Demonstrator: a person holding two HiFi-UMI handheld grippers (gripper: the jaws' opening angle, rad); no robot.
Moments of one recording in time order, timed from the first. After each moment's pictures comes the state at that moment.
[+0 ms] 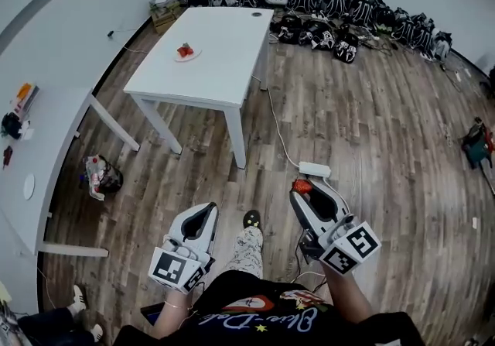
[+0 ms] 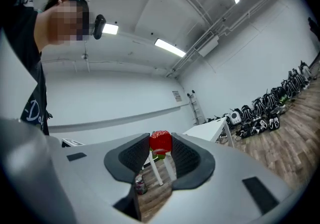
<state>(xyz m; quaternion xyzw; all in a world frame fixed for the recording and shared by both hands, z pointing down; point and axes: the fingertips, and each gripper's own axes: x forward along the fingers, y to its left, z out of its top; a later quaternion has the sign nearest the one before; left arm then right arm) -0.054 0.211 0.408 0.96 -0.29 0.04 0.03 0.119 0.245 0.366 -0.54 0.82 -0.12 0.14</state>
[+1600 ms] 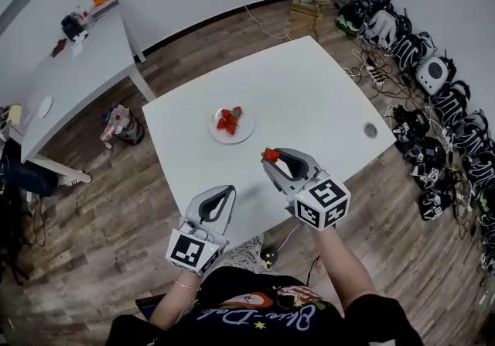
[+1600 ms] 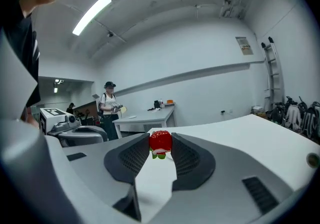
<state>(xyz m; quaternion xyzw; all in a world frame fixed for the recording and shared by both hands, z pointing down) 0.142 -0.443 0.428 0.78 -0.62 0.03 0.04 0.178 -0.545 0.431 -0.12 0.98 -0.10 -0.10</state>
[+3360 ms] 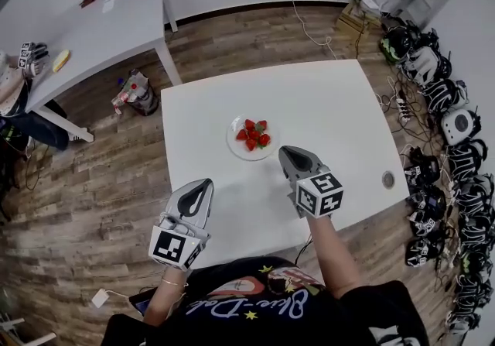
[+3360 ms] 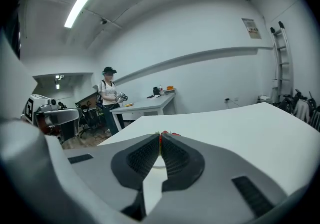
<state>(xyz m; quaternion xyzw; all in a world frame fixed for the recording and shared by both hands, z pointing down) 0.025 -0.468 0.441 0.67 -0.74 0.04 0.07 0.086 -0.647 0.506 -0.09 0.97 -0.12 -0.18</state>
